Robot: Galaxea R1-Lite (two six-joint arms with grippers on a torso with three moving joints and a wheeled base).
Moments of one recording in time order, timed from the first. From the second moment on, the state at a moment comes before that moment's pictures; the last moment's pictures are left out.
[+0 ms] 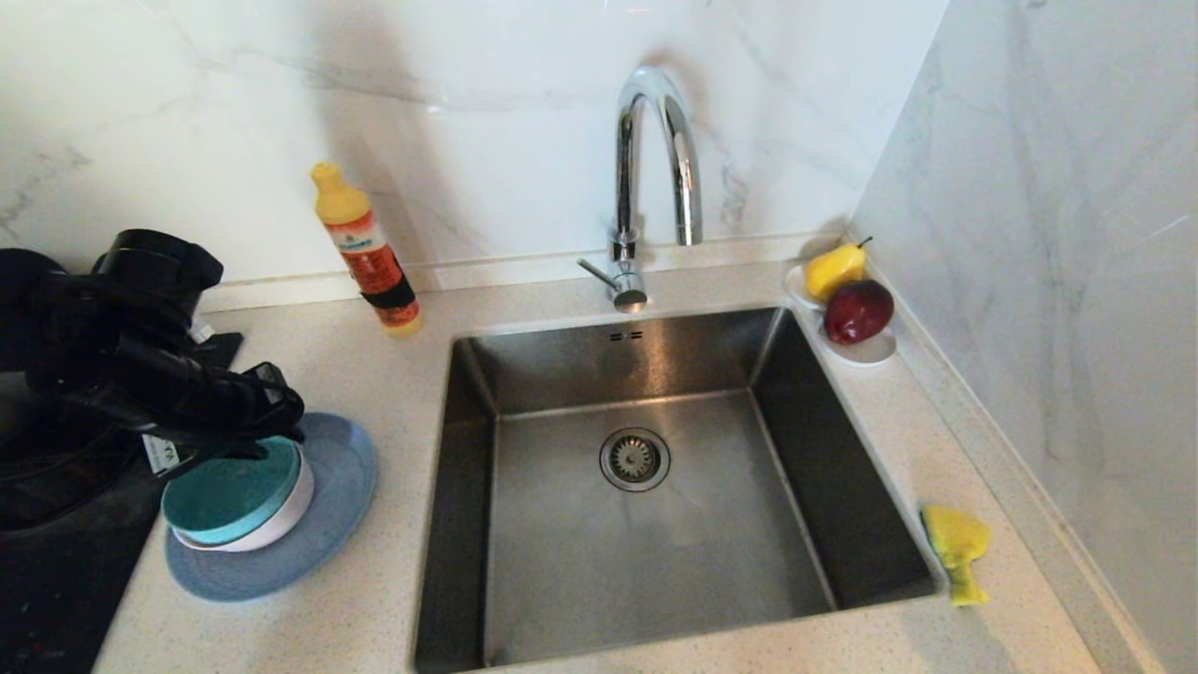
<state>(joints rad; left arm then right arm) 0.09 1.76 -1.32 0.50 0.00 -0.55 0.00 0.00 -0.07 0.16 0.00 -0.01</state>
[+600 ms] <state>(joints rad) 0.09 1.65 -1.45 0.51 -0.01 -0.56 0.00 0.00 -0.06 0.16 0.00 -0.01</state>
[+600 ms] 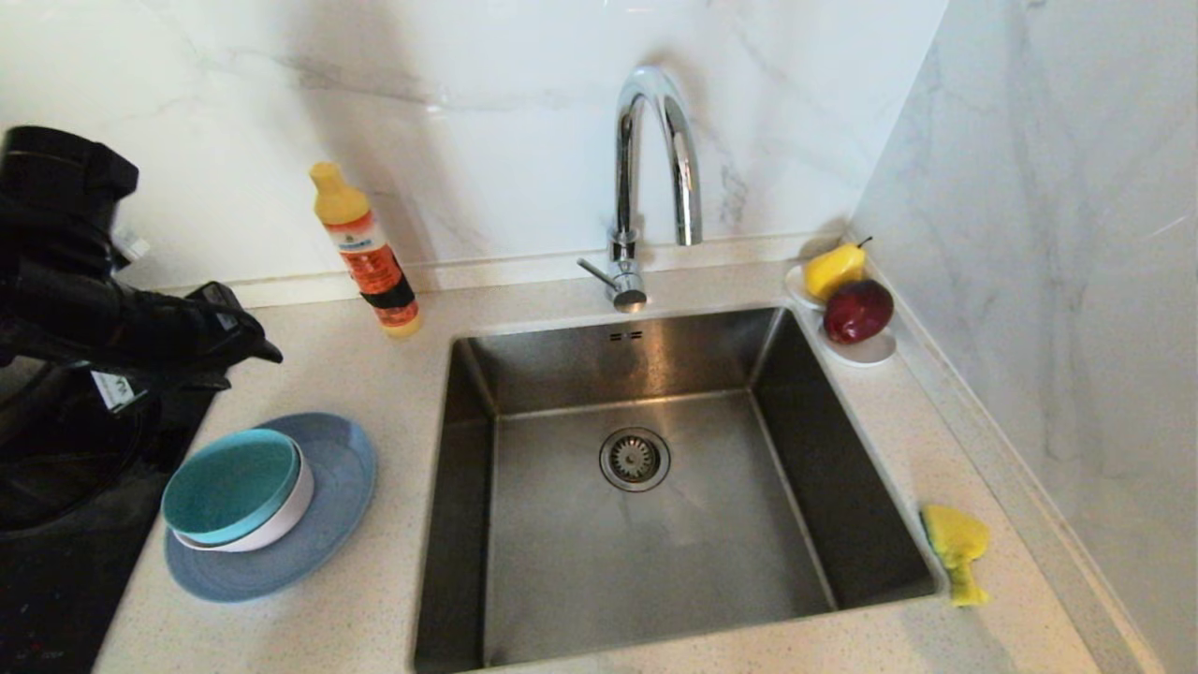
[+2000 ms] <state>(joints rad) 0.08 0.80 -0.82 0.03 -0.22 -0.17 0.00 0.00 -0.06 0.16 0.00 -0.01</state>
